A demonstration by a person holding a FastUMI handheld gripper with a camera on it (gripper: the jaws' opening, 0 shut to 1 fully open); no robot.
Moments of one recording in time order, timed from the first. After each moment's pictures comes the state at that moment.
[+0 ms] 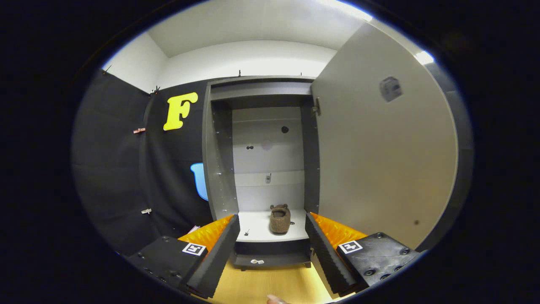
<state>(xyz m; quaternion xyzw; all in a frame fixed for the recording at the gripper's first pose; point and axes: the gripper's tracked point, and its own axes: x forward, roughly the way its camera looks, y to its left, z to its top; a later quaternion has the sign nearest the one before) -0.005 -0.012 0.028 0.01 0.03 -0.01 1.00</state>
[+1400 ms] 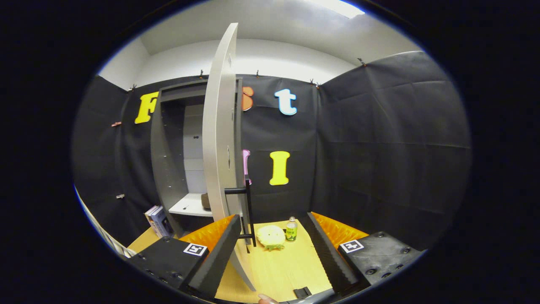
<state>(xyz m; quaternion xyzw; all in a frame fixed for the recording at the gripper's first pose) -0.088 -0.229 0.007 -0.02 0.05 -0.06 1.00</state>
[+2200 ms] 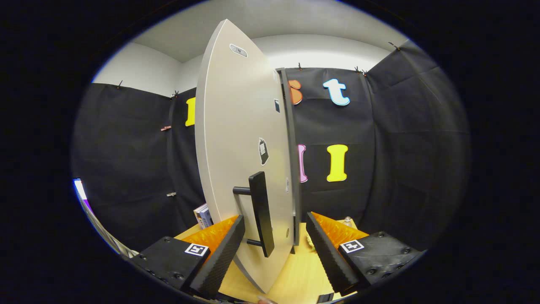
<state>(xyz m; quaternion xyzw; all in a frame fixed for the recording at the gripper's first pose) -0.056 -0.153 -0.017 0.03 0.08 0.13 0.99</state>
